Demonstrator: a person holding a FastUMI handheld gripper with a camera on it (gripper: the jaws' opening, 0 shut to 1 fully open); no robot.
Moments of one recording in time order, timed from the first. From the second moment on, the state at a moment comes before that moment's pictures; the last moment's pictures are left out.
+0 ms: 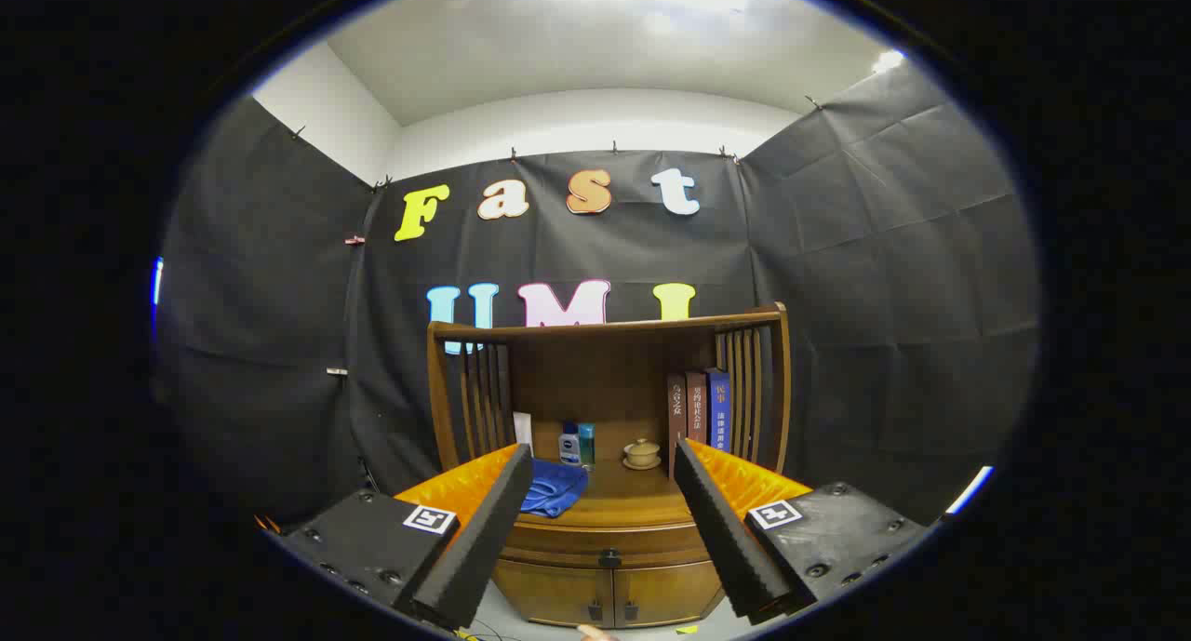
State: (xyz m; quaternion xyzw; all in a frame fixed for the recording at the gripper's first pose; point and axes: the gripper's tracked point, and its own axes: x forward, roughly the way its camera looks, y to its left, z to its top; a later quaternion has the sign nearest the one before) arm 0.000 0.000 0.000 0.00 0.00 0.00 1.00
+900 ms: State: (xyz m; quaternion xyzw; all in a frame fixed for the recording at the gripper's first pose) arm 0.011 0.001 -0.006 -0.01 0.01 0.00 1.00
